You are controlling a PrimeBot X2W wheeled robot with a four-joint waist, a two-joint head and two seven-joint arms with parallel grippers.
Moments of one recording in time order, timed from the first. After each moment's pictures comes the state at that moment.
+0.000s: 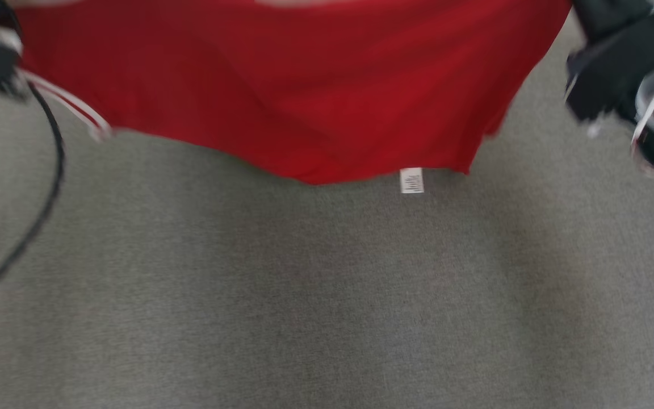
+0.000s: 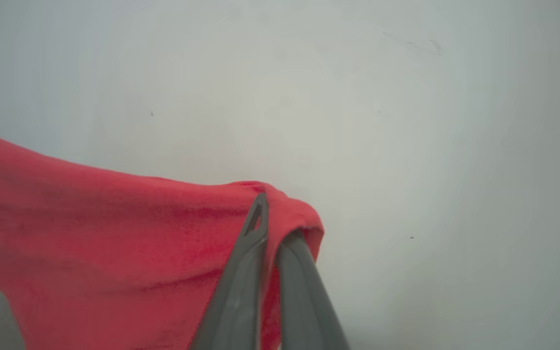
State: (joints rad) left arm -1.01 0.58 -0.38 0.06 -1.18 0.01 -0.12; right arm -0.97 -0.49 0.40 0.20 0.41 0.13 0.23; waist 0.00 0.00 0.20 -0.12
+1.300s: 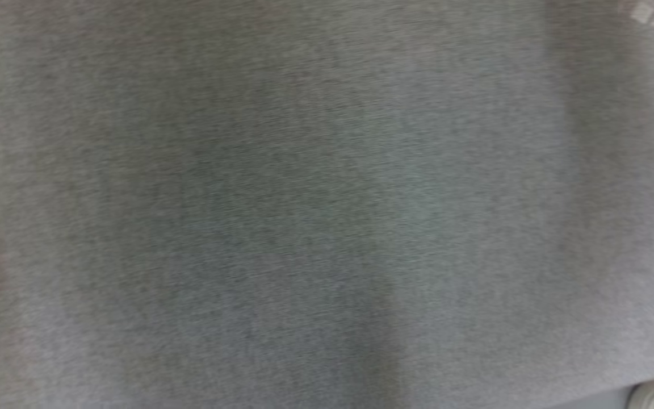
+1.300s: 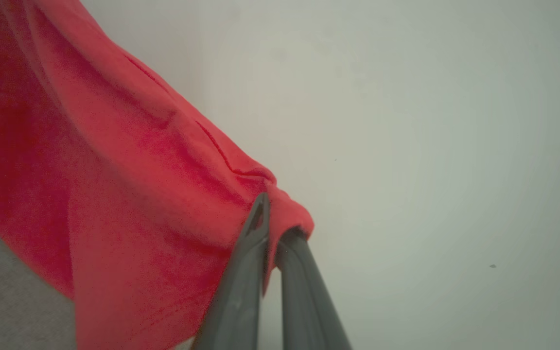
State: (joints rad) left arm -1.32 0.38 -0.09 0.01 -0.71 -0.13 -0.26; right arm -1.43 -0.37 0.40 0.58 -0.08 0.13 -0.25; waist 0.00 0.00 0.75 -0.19
